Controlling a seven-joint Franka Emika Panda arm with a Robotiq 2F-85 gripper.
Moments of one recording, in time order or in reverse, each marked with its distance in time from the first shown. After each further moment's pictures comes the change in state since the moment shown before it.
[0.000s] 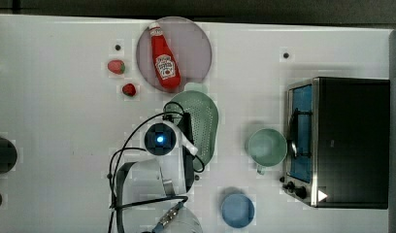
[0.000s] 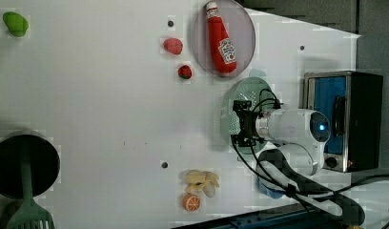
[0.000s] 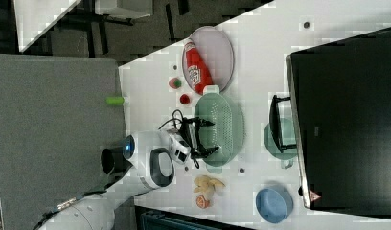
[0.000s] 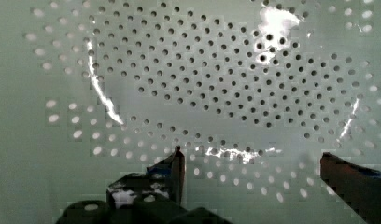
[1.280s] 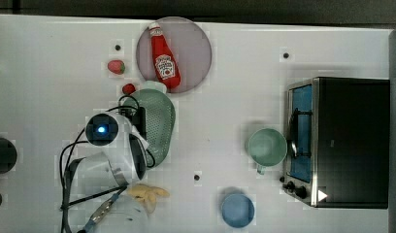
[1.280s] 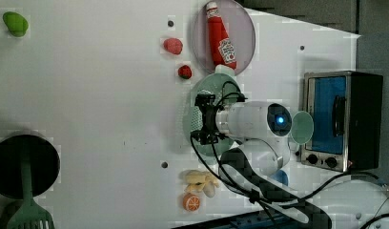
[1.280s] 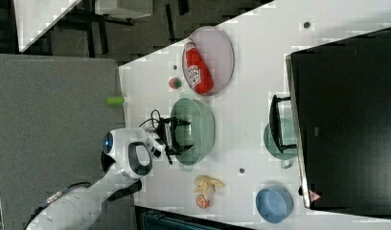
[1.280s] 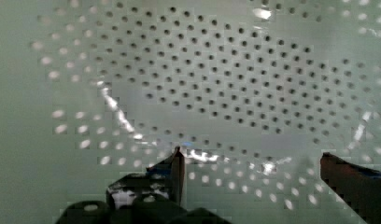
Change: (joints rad) arm 0.249 0.107 0.000 0.203 0.119 -0.098 0.193
